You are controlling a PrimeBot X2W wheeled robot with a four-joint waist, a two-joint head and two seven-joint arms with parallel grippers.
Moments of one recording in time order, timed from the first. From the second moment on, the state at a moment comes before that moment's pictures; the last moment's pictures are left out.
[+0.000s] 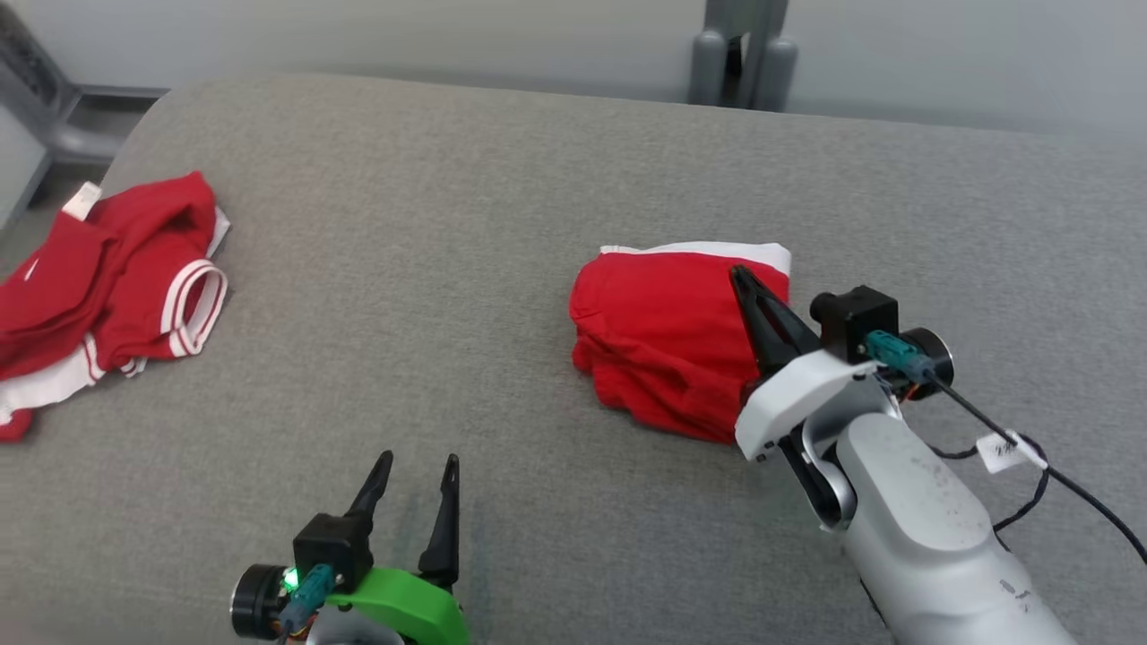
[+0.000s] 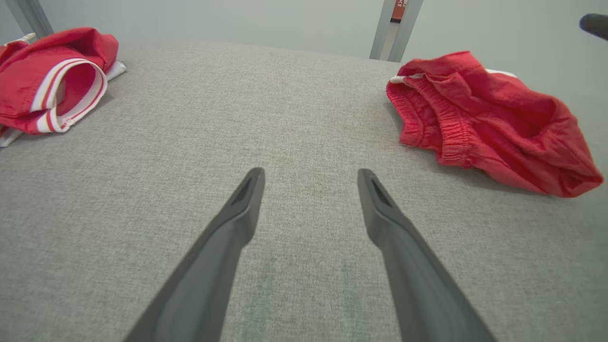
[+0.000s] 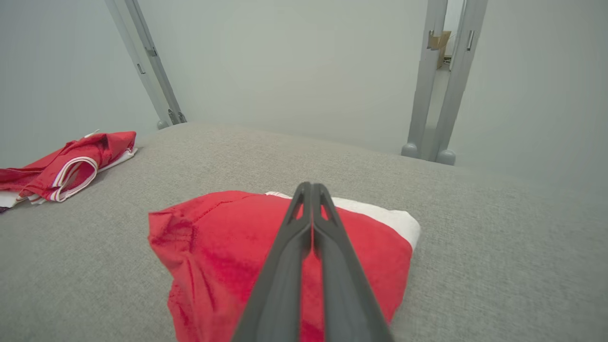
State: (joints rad) left arm -0.09 0.05 -0.26 0.40 -0.24 -0.04 -0.26; right arm -0.53 -0.05 0.30 0.66 0.22 0.13 -0.26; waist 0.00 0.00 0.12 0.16
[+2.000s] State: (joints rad) left arm -0.03 0.05 -0.14 0.34 -0.16 -0.02 -0.26; right arm -0.25 -0.07 0.14 0.51 0.22 0.13 -0.26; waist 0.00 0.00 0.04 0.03
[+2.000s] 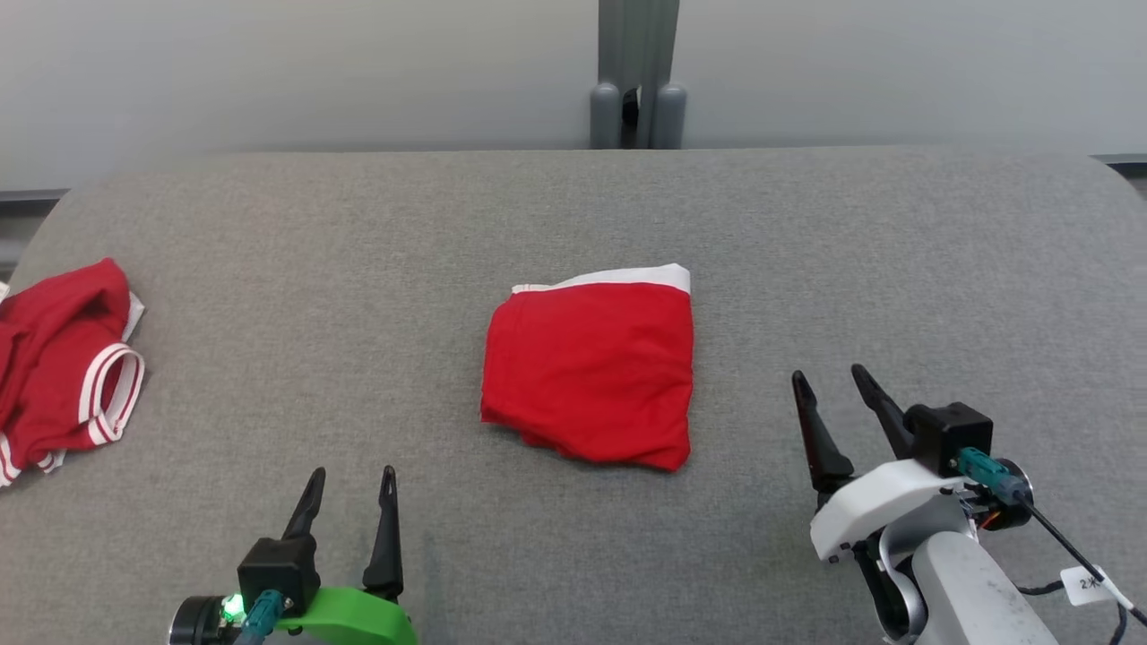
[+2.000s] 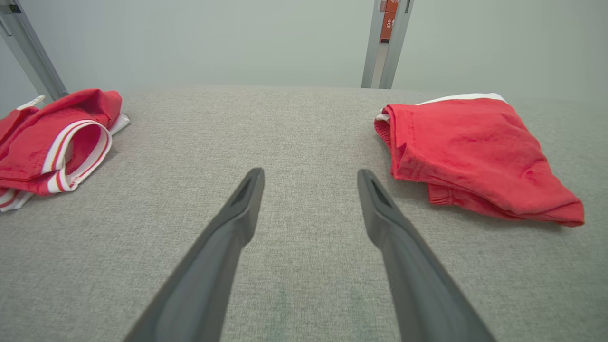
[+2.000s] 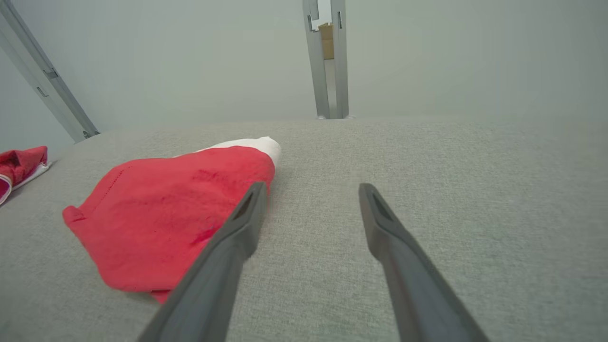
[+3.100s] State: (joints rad) left arm -0.03 0.05 -0.19 0.30 -0.15 0.00 -0.26; right arm -0.32 -0.05 0.22 0.56 0.33 0.13 -0.26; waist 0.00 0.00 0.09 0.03
